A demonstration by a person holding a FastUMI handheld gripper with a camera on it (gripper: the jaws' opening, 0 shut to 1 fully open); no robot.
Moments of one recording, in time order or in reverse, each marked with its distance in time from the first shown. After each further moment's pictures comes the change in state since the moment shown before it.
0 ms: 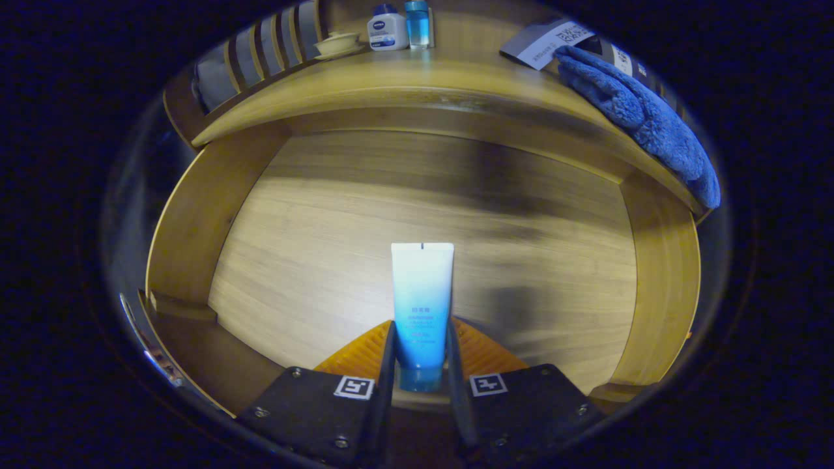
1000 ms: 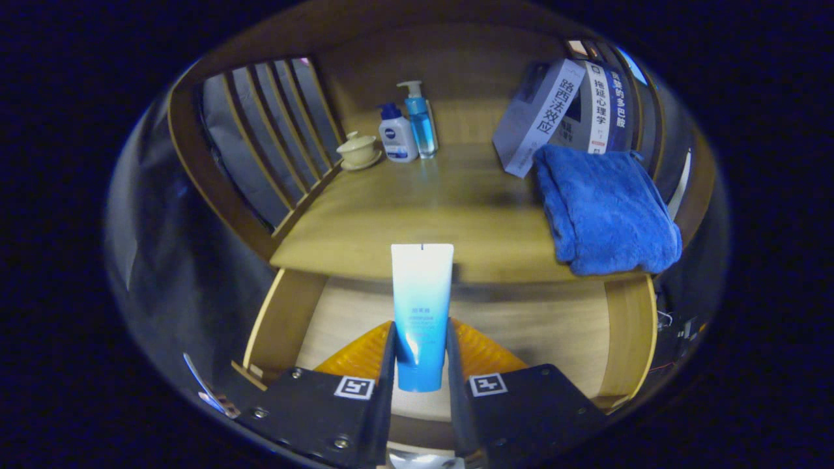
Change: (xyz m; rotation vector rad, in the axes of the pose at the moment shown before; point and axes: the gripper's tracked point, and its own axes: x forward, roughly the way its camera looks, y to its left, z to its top) arm -0.106 0.014 0.127 0.158 -0.339 0.124
